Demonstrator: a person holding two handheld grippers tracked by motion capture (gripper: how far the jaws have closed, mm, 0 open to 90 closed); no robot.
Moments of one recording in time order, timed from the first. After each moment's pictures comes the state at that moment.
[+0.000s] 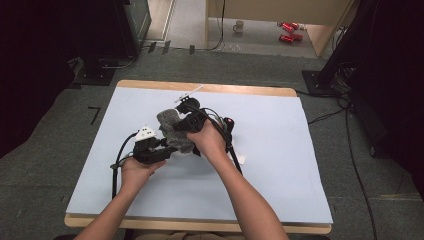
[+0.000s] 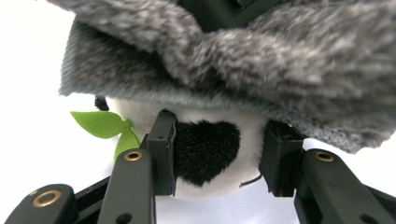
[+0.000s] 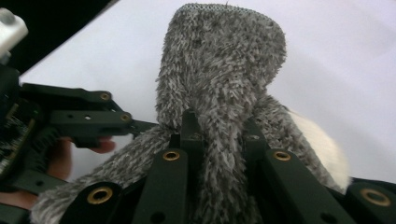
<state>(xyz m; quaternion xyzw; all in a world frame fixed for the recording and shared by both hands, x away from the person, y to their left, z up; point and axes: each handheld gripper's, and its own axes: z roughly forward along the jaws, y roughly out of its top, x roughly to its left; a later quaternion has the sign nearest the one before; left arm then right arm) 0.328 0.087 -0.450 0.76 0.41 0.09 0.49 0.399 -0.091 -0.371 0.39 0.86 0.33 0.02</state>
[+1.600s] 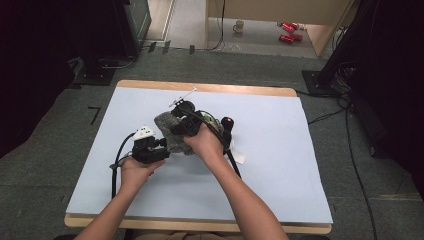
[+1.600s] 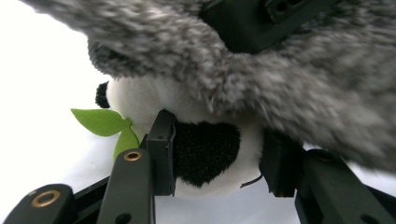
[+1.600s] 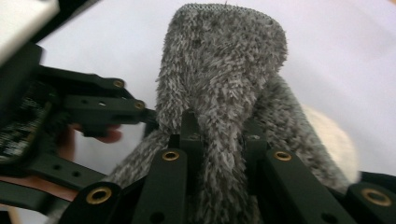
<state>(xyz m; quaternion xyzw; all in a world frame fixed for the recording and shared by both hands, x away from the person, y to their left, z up) 0.329 0.089 -0.450 0.76 0.41 0.09 0.49 0.386 -0.079 -0.367 0.38 0.87 0.32 0.04</state>
